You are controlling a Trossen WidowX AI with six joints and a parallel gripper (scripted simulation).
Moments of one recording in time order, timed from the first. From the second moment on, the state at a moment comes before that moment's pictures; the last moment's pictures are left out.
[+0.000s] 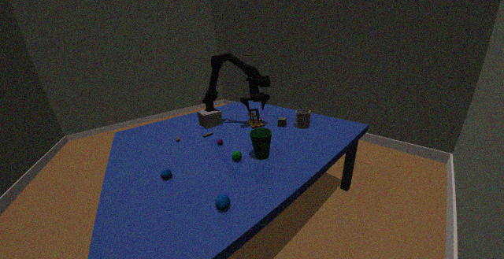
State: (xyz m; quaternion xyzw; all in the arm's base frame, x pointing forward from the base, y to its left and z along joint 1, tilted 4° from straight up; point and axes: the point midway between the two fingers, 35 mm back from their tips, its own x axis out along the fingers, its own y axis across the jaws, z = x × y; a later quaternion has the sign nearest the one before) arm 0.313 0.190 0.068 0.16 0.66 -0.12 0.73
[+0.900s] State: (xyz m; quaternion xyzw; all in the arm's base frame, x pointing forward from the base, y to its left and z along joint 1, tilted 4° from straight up) arm 0.315 0.190 0.018 0.15 0.66 -0.12 0.72
